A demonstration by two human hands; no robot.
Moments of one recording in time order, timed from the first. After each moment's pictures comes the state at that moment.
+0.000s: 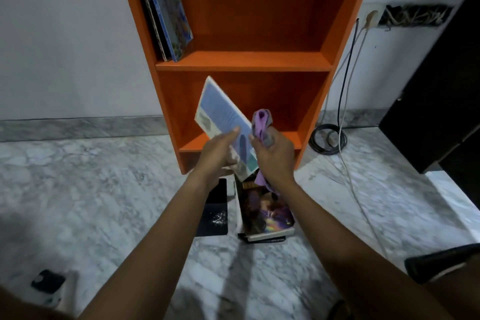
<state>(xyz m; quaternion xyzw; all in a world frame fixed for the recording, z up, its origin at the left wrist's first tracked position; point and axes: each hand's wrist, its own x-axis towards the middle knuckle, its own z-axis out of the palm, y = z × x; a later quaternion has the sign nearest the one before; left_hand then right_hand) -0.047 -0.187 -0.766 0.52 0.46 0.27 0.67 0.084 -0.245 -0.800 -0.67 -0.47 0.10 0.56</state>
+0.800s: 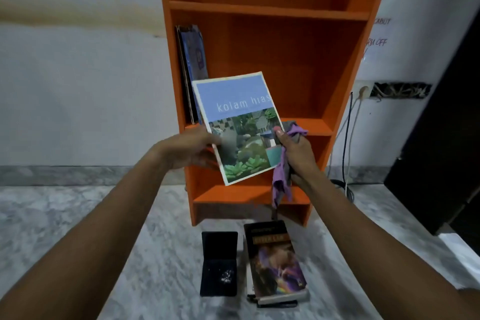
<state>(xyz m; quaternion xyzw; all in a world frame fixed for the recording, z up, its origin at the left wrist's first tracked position) -0.123 -0.129 -0.609 0.66 0.35 0.23 0.62 0.135 -0.180 -0.694 -0.56 -0.37 0.31 0.67</state>
